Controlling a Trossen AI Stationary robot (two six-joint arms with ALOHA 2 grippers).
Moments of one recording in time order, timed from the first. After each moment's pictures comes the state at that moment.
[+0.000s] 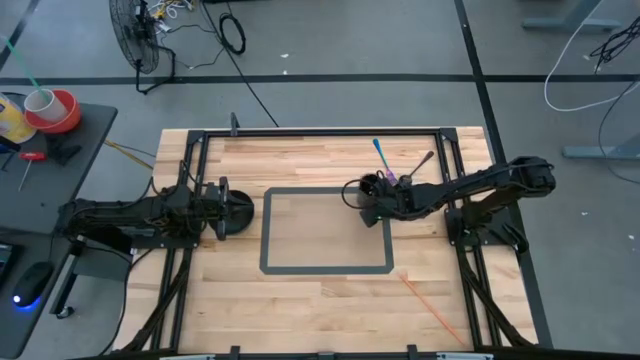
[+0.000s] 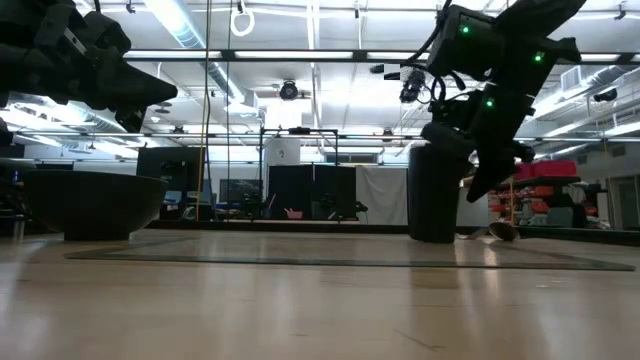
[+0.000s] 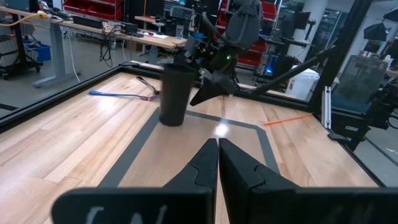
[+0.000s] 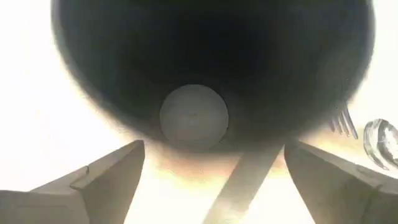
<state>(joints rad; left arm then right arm) 0.05 0.22 0.07 0.10 -0.06 -0.20 0.04 1.46 0.77 -0.54 0.51 0.91</state>
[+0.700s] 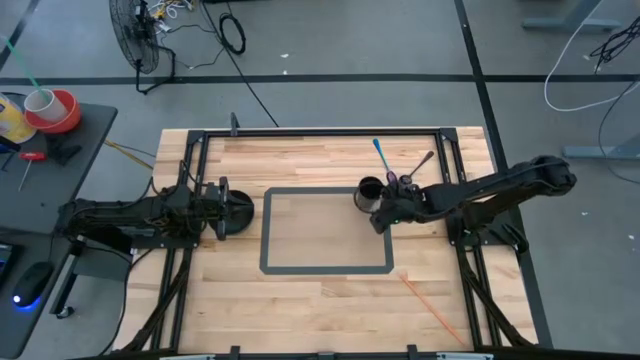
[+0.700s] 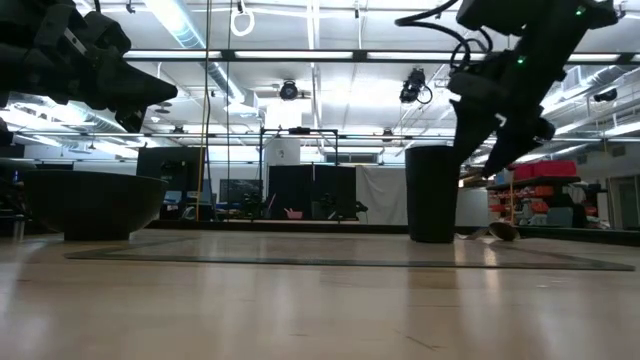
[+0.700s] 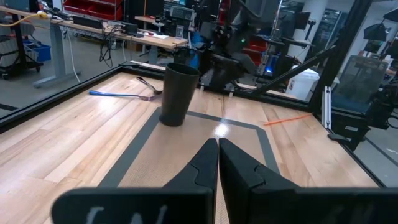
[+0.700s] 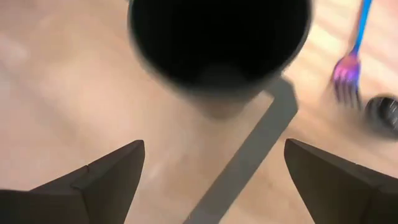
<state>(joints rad) 0.05 0.22 0.07 0.10 -0.06 -0.20 0.14 1.28 0.77 -0.67 0.42 0.96</state>
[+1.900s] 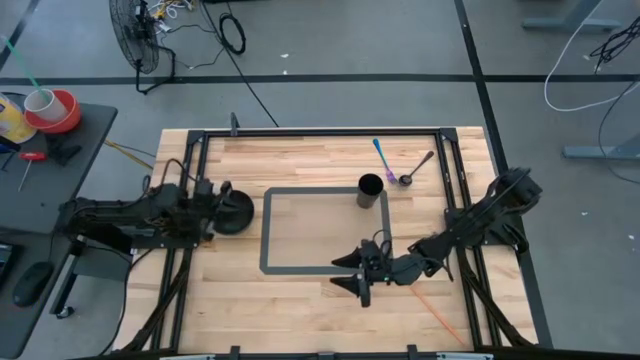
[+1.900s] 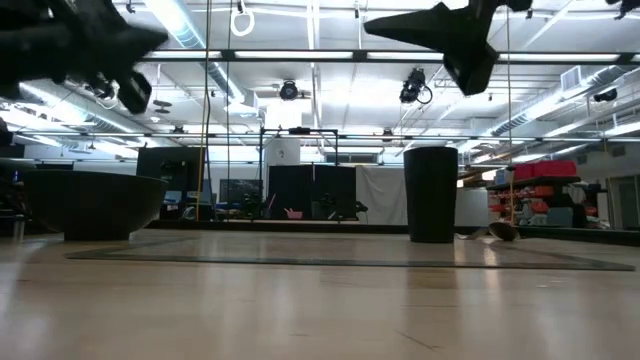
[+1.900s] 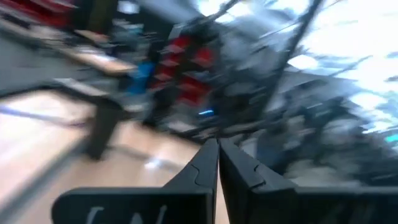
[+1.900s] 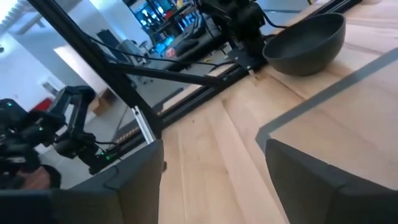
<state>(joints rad) 0.02 0.23 0.07 0.35 0.11 -0.49 0.58 1.66 0.77 0.71 0.56 0.70</state>
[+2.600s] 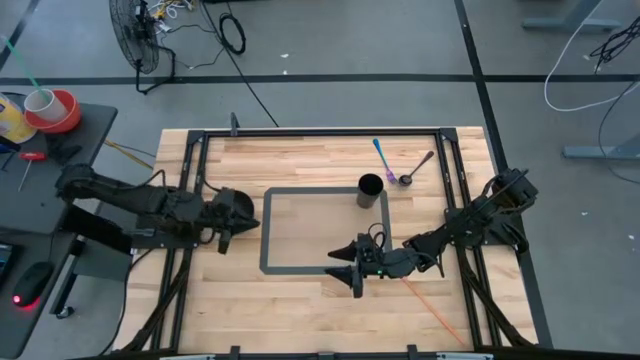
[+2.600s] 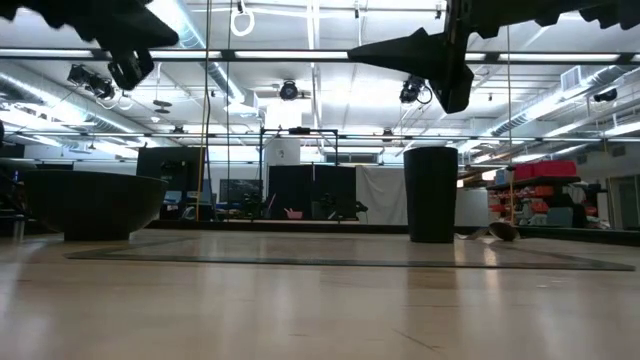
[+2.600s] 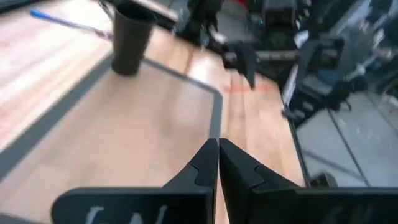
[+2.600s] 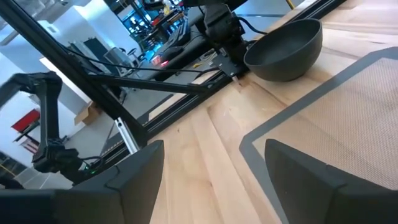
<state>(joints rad) -0.30 0.65 0.53 -0.22 -0.25 -0.54 0.52 1.68 0.77 0.72 0.56 0.72</state>
